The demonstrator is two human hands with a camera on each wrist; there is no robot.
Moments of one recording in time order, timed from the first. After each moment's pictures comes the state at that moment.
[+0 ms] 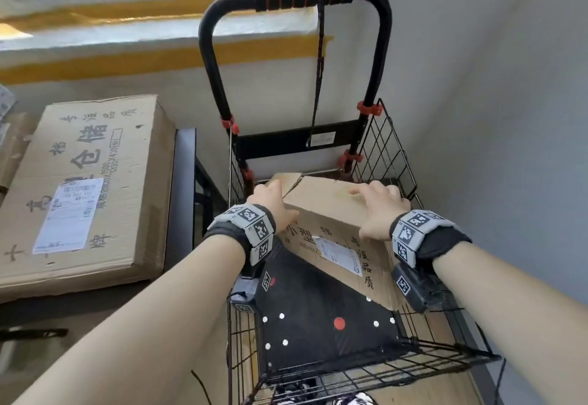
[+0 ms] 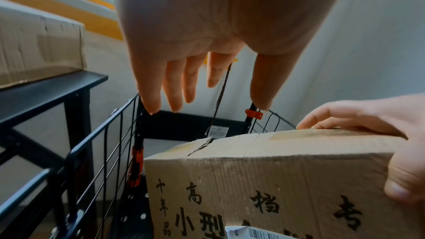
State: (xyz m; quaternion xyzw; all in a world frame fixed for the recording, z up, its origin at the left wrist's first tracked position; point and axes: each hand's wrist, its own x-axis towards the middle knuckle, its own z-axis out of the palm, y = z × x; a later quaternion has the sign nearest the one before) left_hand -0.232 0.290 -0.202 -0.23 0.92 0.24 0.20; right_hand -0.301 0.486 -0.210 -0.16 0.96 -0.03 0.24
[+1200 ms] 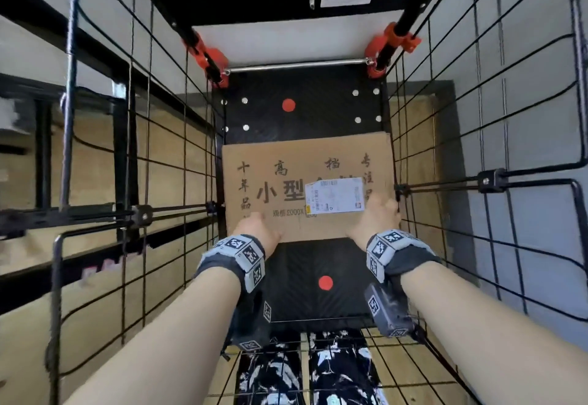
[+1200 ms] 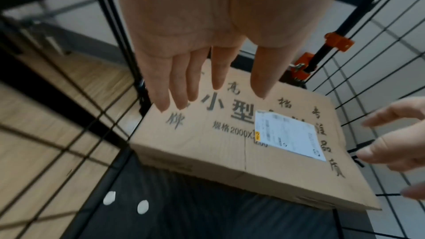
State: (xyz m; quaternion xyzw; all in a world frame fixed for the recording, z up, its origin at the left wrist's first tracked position) left_hand -0.264 0.324 -0.502 -0.38 0.77 0.27 0.43; right_hand -0.355 0.497 -0.518 0.06 0.91 -0.05 0.40
